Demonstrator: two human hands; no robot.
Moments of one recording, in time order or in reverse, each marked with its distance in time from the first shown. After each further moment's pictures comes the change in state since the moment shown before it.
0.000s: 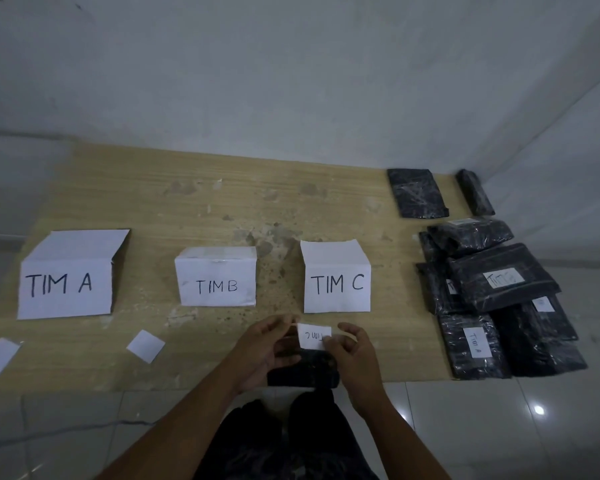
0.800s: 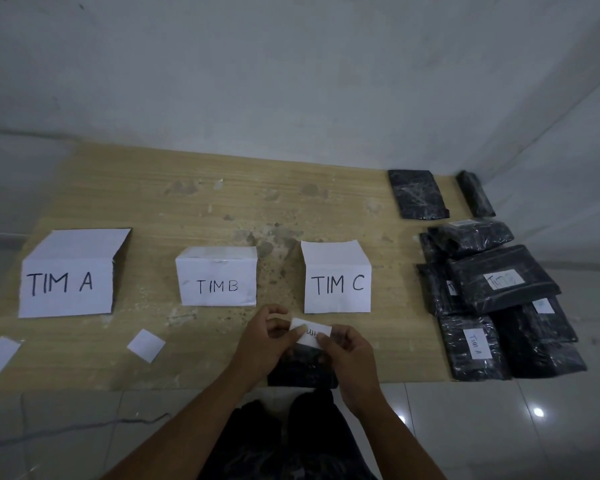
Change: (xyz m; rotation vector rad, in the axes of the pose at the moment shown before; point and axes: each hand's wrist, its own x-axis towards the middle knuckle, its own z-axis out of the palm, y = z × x) left_hand 0.008 -0.010 -0.001 0.437 0.193 0.338; right_hand -0.008 -0.008 0.012 0.151 -0.002 -0.010
